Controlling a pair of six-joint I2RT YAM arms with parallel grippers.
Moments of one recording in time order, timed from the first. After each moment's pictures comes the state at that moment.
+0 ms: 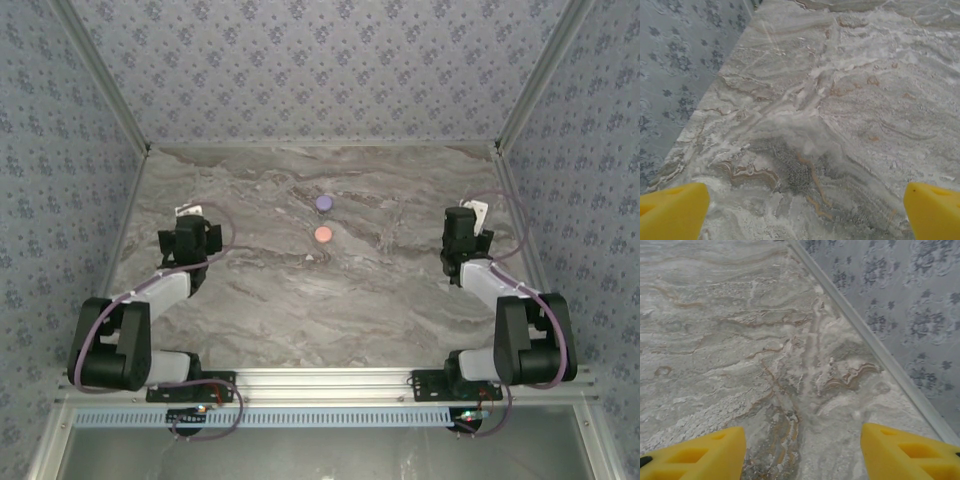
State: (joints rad) left arm -0.12 1.33 0.51 0.26 -0.42 -0.03; right arm 0.06 1.35 0.58 0.14 0.55 0.14
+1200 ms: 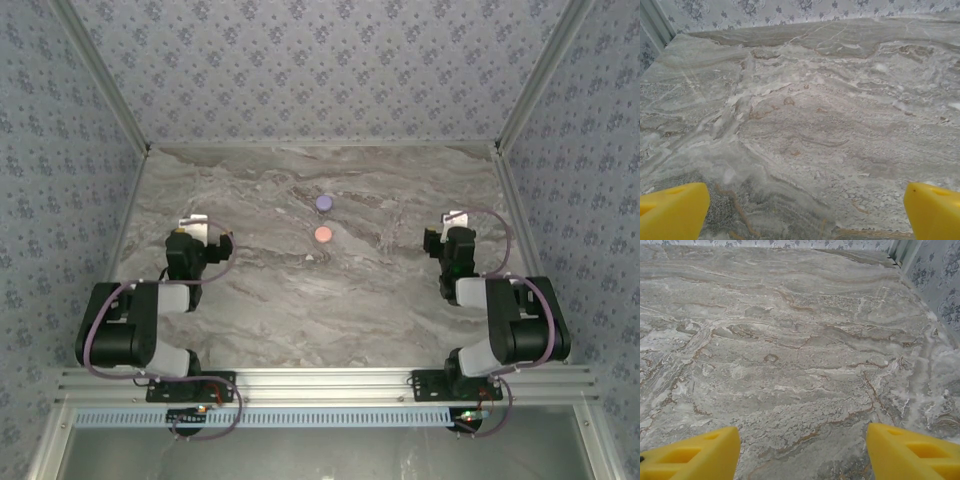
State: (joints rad) left arm -0.03 1.47 0.33 0.77 -0.01 0.04; right arm 0.03 1.47 0.37 0.67 0.18 -0.02
